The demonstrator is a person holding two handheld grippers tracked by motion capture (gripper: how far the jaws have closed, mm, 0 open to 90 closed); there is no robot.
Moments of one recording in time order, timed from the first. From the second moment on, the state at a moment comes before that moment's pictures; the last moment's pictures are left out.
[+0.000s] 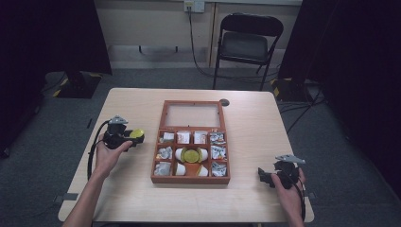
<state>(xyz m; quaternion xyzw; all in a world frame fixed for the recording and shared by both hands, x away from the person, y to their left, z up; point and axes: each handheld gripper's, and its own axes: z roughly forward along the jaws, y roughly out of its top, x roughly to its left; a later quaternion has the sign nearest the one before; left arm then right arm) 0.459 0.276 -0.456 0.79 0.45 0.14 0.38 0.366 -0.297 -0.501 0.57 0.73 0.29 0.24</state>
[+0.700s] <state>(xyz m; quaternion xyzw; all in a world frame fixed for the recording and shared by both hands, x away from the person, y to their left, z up) 0.466 0.272 -0.481 0.81 0.46 0.11 0.34 0.366 -0.297 -0.500 0.57 0.73 0.29 0.24</state>
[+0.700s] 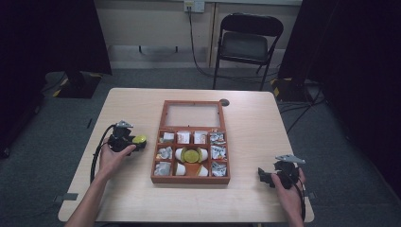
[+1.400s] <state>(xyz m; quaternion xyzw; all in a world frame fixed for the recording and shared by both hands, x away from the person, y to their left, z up) 0.467 0.279 -0.482 0.80 0.48 0.10 0.34 0.366 -0.297 -0.500 0.57 0.73 0.29 0.24</state>
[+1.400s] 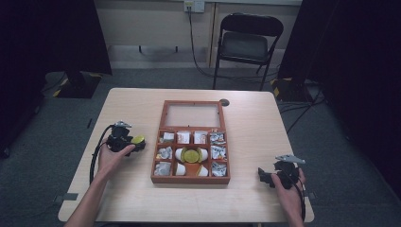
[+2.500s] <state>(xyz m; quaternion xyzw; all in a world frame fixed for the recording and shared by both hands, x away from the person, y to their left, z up) 0.405 0.306 -0.446 0.80 0.46 0.16 0.35 0.367 -0.297 -0.501 0.57 0.73 0.30 0.24</state>
